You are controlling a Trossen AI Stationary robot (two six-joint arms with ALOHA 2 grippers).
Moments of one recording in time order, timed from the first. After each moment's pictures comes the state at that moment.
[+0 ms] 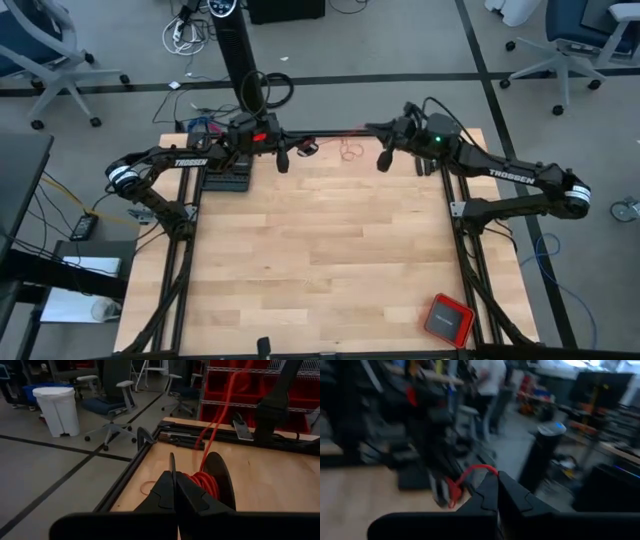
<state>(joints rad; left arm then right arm) 0.68 1.52 0.74 0.63 0.40 0.05 -0.45 1.04 0.80 0.20 0.04 -0.22</state>
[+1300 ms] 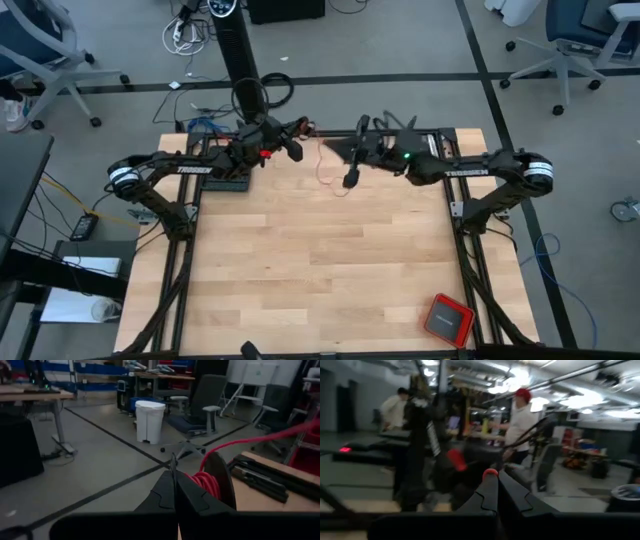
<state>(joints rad) 0.53 1.52 0.74 0.74 -0.26 -0.13 -0.25 1.44 0.89 0.79 -0.05 -0.15</state>
